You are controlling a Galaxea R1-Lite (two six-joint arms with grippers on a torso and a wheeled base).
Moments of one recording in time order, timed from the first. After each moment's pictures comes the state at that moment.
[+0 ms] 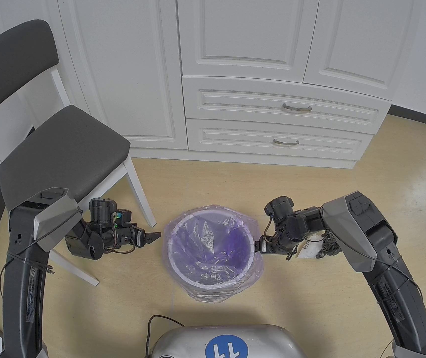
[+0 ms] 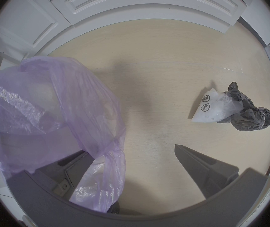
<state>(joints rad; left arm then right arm) -0.07 2.65 -1.30 -0.78 -0.42 0.12 0.36 2.83 -2.00 0.22 -0.07 0.40</state>
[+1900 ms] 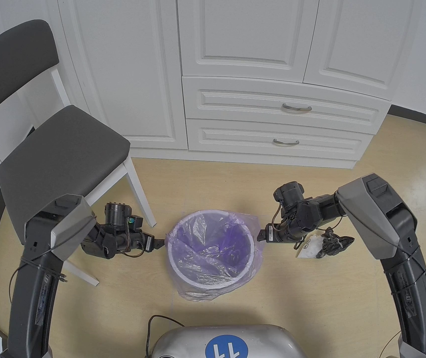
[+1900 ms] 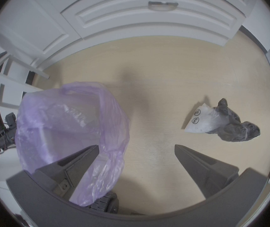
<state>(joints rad) -0.12 2.77 -1.51 -0.59 -0.29 0.15 0.35 2.67 -1.82 0.14 -0.06 0.35</state>
